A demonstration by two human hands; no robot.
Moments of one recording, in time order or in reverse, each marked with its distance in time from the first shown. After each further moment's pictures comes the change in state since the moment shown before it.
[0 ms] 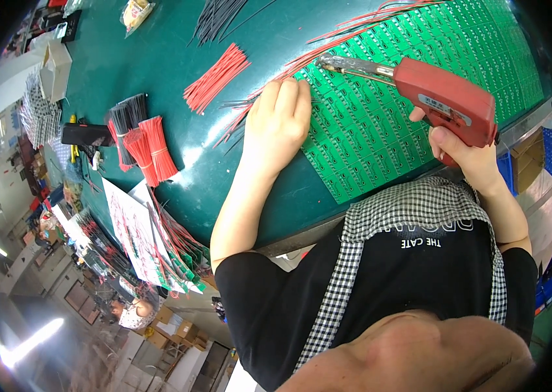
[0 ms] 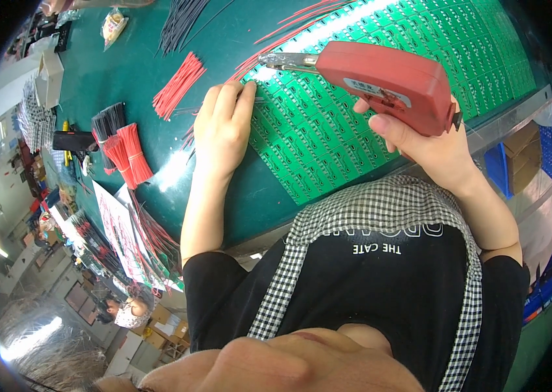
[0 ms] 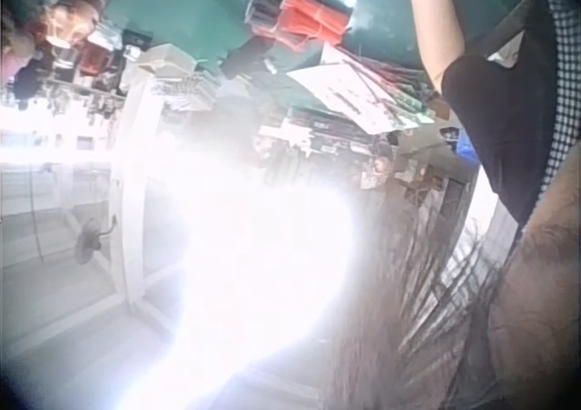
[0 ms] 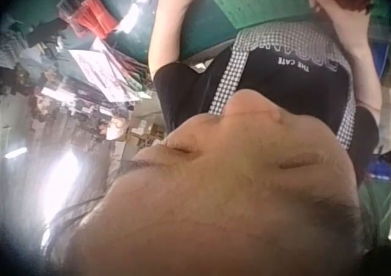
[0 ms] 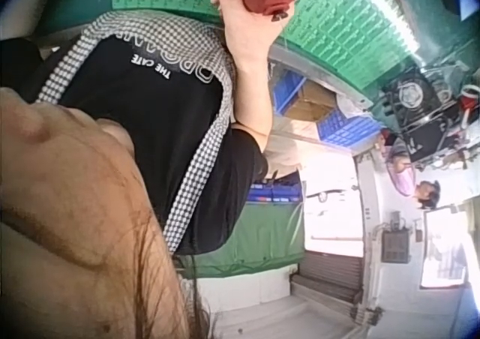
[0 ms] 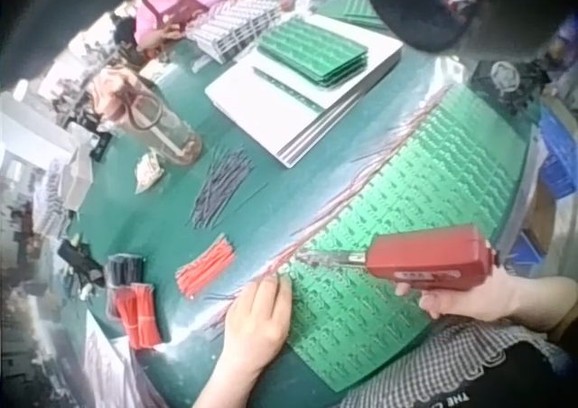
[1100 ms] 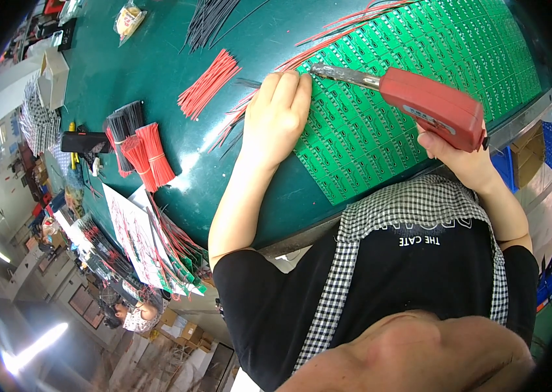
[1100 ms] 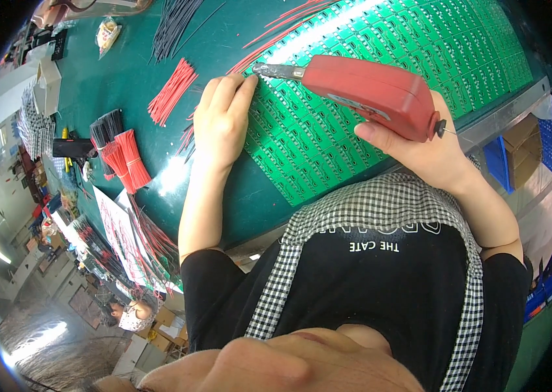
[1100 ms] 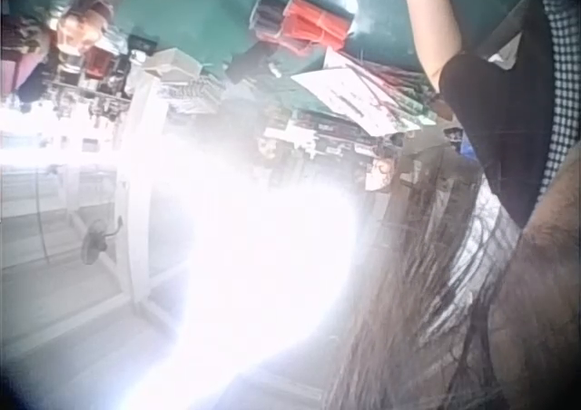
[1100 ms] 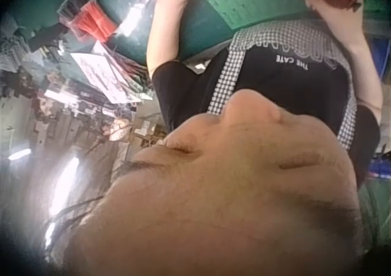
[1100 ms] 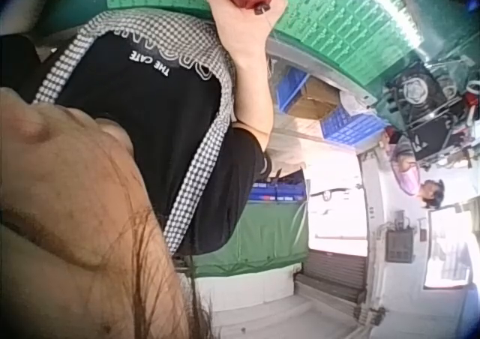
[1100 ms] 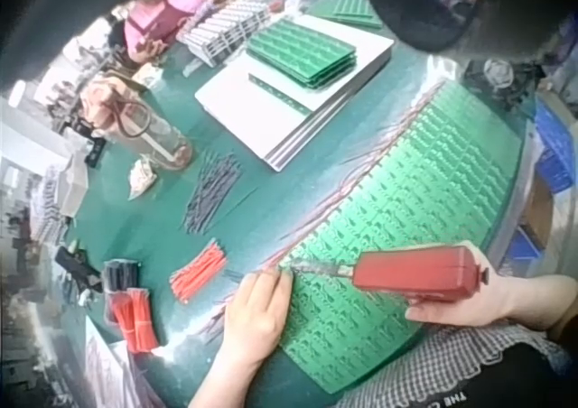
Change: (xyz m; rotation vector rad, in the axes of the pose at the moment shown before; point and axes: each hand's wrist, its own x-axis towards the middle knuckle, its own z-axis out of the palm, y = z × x) left_hand 0.010 0.001 0.007 -0.127 0.023 0.009; right_hand -0.004 0.013 -0.006 -0.196 -0.027 -0.095
